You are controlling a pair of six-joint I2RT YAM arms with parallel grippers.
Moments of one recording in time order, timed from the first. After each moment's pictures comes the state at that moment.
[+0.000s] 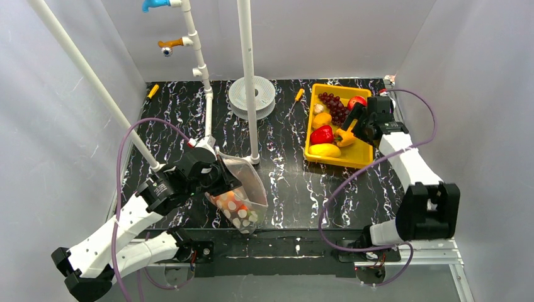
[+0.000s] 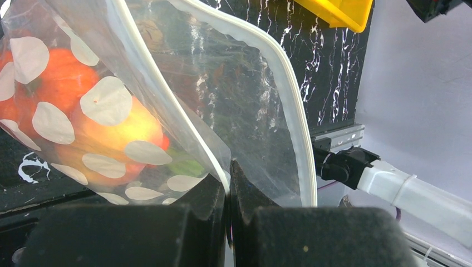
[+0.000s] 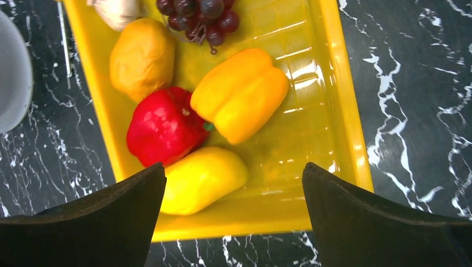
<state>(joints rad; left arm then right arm) -0.82 0.82 0.98 -0.88 -0.07 -1.03 0.11 1.35 1.07 -0.48 0.14 0.53</state>
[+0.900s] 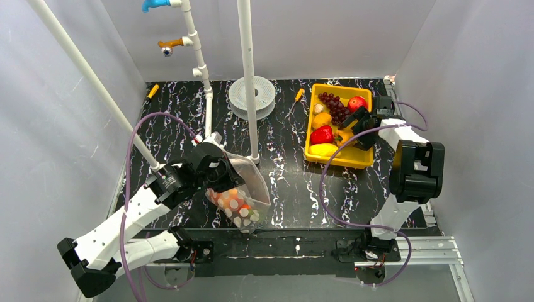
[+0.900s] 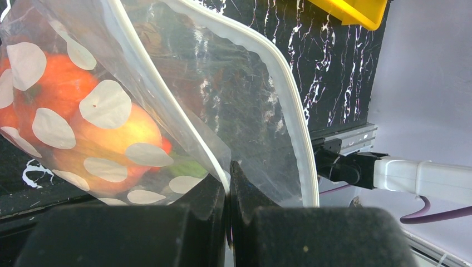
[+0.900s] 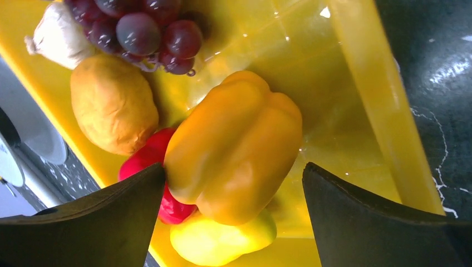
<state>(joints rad) -0.82 0.91 1.01 -0.88 -0.07 -1.00 -0.07 1.76 1.18 -0.40 -0.21 0.74</state>
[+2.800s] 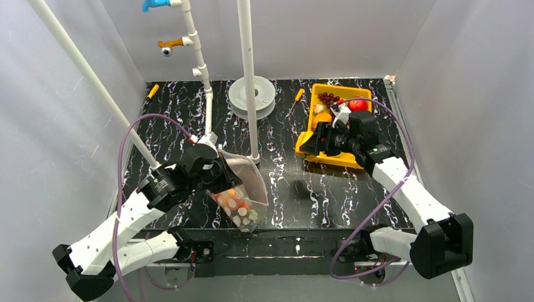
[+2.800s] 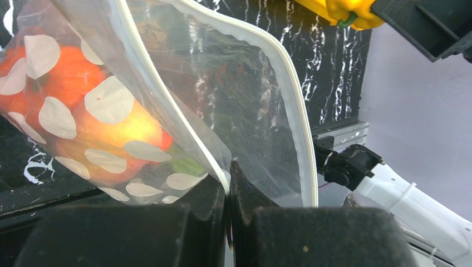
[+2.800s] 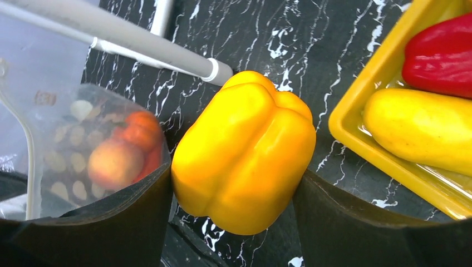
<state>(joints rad) -0.82 0.86 1.02 -0.90 -0.08 -1.00 0.33 1.17 0.89 -0.29 -0.48 0.44</state>
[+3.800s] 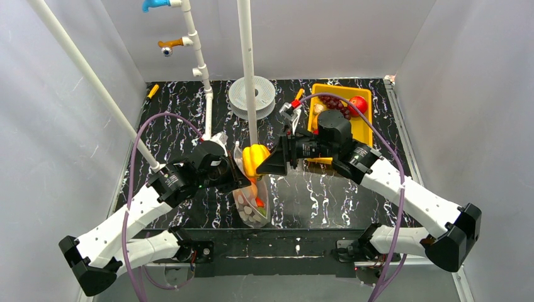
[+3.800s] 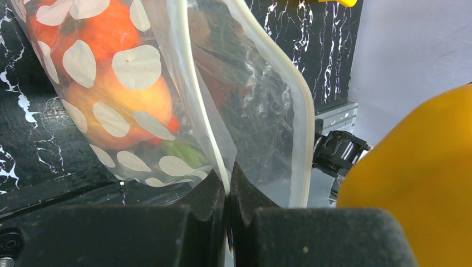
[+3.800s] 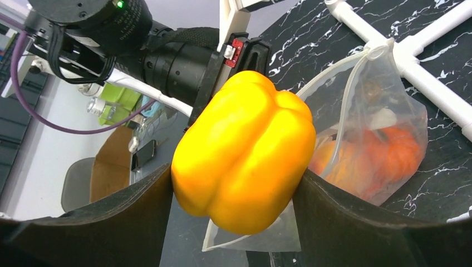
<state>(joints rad) -0.82 0.93 1.01 -0.82 0.03 -1.01 0.81 1.17 1.11 -0.14 -0.70 0.57</state>
